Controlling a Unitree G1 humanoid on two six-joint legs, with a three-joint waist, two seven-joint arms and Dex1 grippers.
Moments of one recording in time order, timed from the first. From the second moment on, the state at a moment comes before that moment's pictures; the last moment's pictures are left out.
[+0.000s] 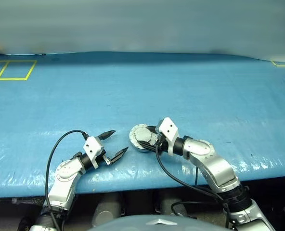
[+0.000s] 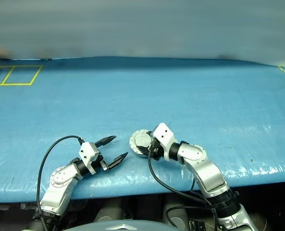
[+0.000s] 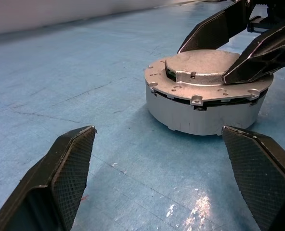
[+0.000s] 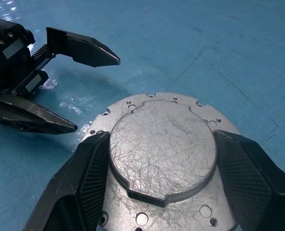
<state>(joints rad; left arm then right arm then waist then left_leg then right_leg) 0.07 0.36 -0.09 0.13 -0.21 -0.31 -0.81 -0.16 -0.40 0.30 -0.29 0.21 0.50 0.66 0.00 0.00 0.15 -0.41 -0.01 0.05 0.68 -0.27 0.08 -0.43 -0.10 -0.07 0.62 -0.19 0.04</state>
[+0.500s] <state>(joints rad) 0.08 0.36 -0.09 0.13 -0.21 -0.31 -0.81 -0.17 -0.43 0.31 -0.28 0.19 0.50 0.68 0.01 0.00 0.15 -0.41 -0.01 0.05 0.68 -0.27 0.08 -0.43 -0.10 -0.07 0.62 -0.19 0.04</state>
